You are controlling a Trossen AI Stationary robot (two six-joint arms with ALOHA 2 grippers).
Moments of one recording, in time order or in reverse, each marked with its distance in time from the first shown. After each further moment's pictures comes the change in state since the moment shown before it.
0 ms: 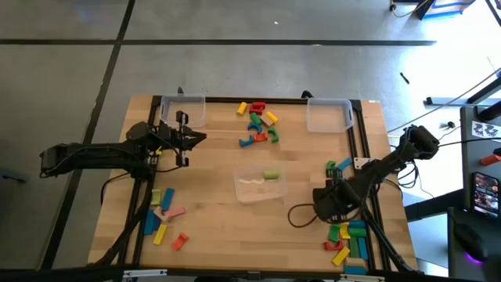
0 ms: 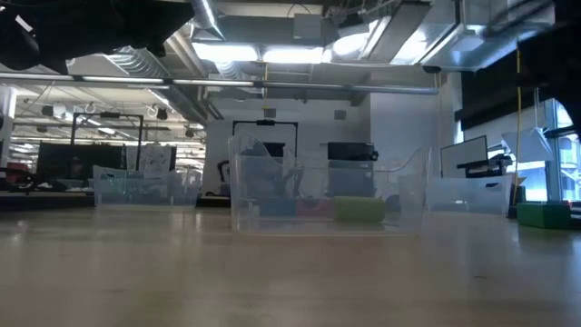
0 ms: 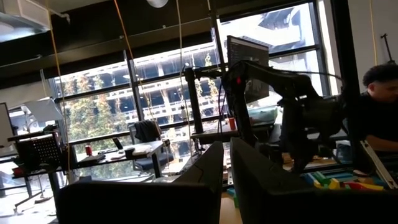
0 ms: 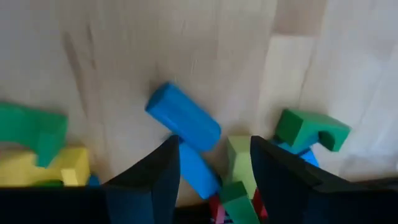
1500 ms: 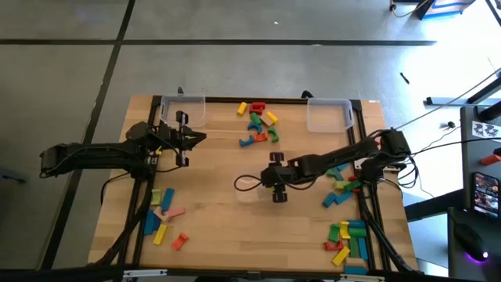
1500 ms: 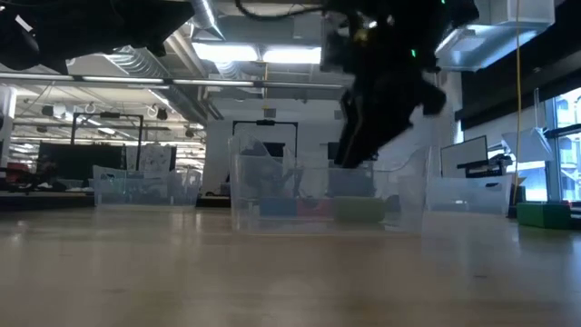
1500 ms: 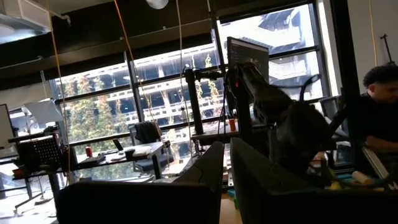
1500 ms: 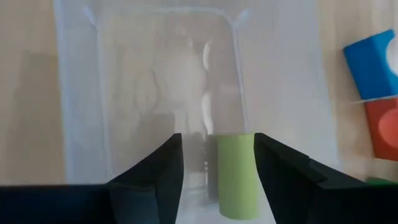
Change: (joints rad) left arm 0.000 0.000 0.000 0.004 0.000 0.000; right arm -0.442 0.285 0.204 0.726 0.117 -0.583
